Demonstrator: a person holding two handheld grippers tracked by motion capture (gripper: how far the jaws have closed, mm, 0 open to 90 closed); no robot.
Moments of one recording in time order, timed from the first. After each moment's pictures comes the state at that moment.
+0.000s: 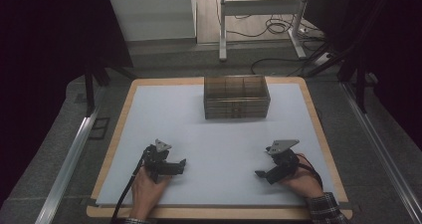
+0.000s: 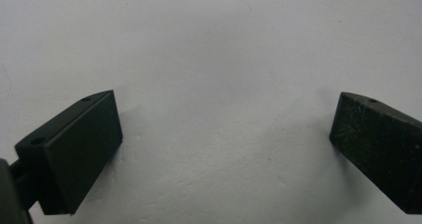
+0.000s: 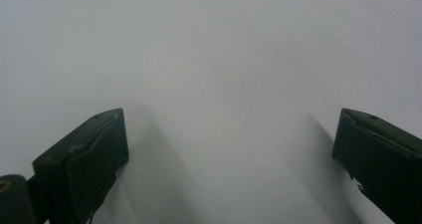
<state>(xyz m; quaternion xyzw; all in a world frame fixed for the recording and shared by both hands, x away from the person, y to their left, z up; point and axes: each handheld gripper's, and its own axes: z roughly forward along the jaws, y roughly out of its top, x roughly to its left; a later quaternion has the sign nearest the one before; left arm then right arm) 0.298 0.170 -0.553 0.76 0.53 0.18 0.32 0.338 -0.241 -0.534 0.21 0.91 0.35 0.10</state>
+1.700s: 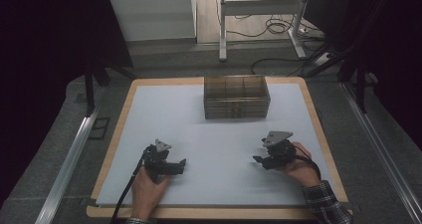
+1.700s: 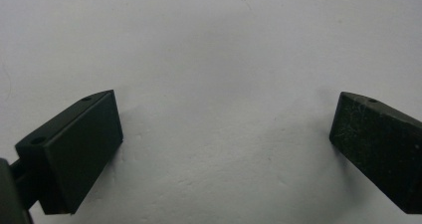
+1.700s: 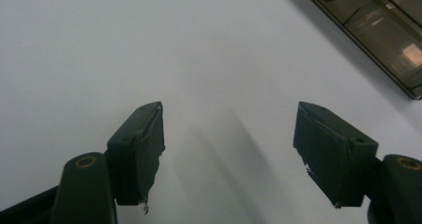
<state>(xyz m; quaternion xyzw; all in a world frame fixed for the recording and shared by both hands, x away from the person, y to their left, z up) 0.298 0.169 -0.553 0.76 0.53 0.18 0.32 0.351 -0.223 -0.506 0.19 0.91 0.32 0.18</state>
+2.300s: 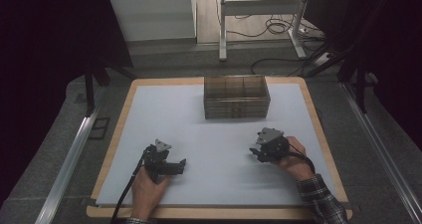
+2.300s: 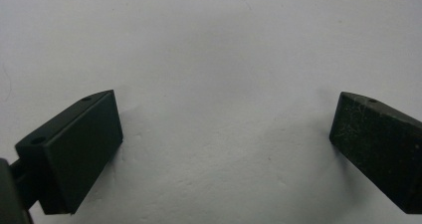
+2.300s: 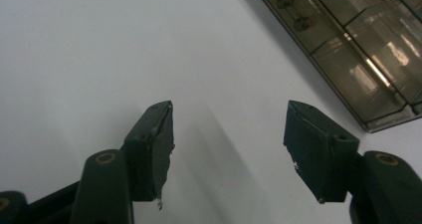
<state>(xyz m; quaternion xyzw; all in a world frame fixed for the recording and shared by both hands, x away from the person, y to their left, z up) 0.297 0.169 -0.553 0.76 0.53 0.18 0.32 0.362 -0.205 -0.506 0.16 0.91 0.30 0.26</state>
